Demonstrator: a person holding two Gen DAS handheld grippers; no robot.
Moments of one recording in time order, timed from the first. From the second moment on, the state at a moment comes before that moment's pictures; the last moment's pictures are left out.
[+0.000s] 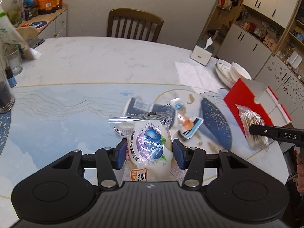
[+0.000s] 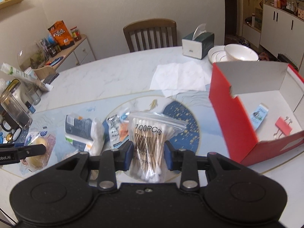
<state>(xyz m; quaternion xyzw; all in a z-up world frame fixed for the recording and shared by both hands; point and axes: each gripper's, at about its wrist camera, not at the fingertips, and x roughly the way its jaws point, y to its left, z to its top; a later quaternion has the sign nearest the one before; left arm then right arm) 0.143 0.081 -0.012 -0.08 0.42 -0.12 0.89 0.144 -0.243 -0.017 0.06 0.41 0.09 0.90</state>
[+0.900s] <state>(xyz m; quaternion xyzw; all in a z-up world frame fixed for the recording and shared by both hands) 0.174 -0.055 0.023 -0.05 0.40 -0.17 0.90 0.175 -0.380 0.003 0.07 0.39 0.08 0.92</state>
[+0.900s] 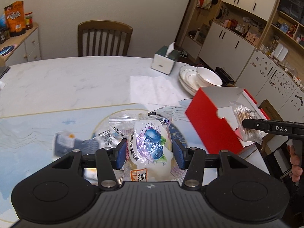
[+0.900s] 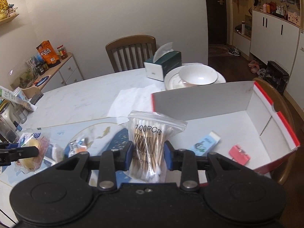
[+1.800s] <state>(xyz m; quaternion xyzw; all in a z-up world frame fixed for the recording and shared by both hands) 0.248 -0.265 0.018 0.03 0.39 -0.29 0.87 0.217 -0.511 -0.027 0.07 0.39 0.00 0.92</state>
